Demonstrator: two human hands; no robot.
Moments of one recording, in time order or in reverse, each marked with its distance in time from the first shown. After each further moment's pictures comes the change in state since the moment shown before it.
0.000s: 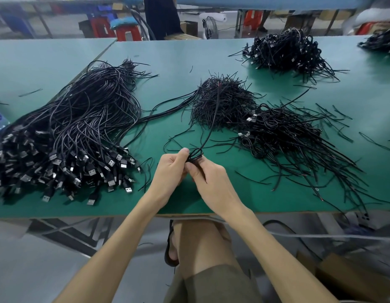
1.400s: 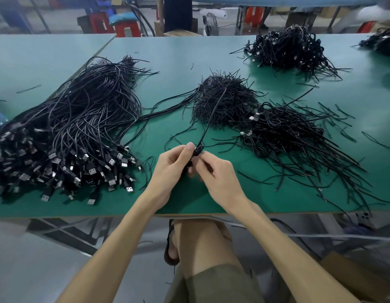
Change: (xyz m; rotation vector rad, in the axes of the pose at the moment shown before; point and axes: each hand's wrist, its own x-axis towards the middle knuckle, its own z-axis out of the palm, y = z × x) left_hand -0.001 -0.009 -0.009 -0.099 -0.120 0.119; right_hand 0.004 0.003 -0.006 0.046 0.019 -0.042
